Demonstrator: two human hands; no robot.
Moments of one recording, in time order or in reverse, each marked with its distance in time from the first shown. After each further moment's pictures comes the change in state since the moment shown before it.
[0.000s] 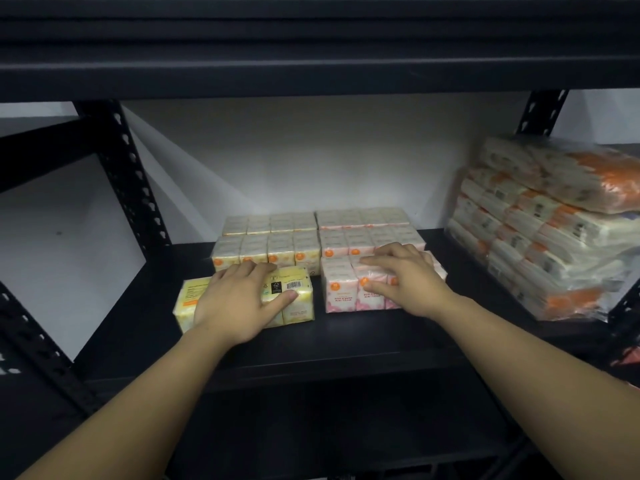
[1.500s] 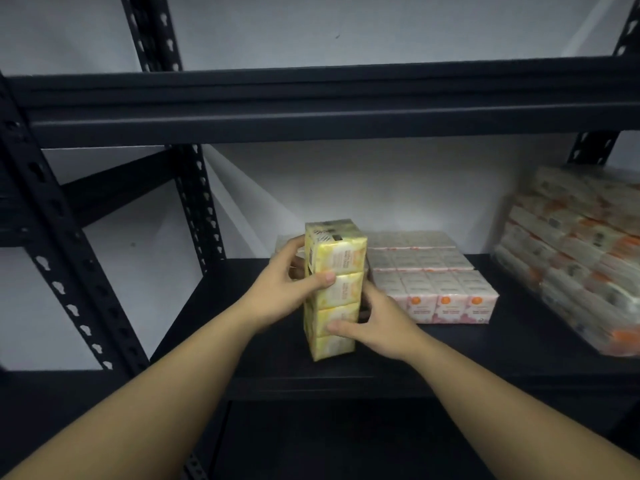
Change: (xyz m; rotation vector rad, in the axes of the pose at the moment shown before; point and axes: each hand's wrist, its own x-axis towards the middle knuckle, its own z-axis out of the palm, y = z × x) left_hand -0.008 -0.016 -0.070 -1.157 -0.020 -0.023; right_hand 0.000 -0.135 0.042 0.729 -0.124 -0.044
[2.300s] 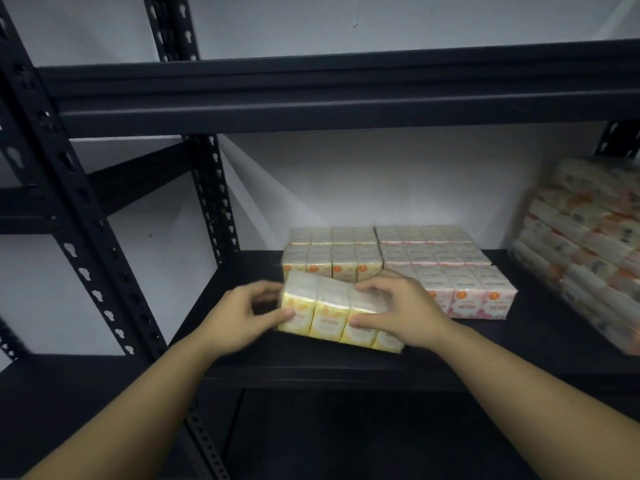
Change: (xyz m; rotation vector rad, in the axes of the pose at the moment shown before) left_hand -0.053 -0.058 -0.057 0.315 -0.024 -0.077; right_hand 0.002 -0.002 -0.017 -0.326 0.009 -0.033
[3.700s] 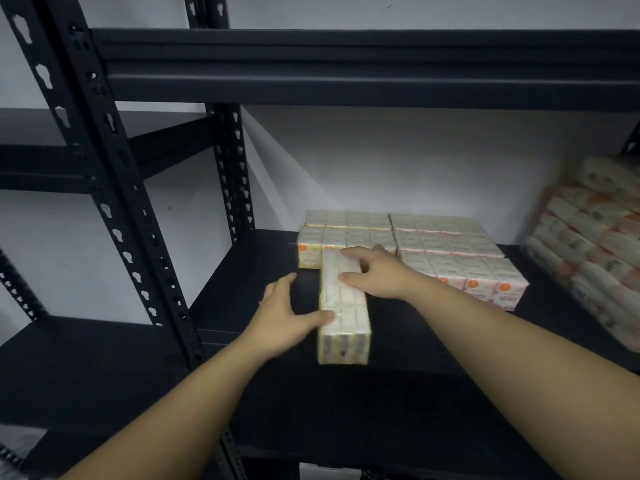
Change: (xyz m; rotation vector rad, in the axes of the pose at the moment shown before) left_hand -0.026 0.012 0.056 -0.061 0.145 -0.287; right_hand 0.058 -0.029 0.021 -0.101 -0.208 0.191
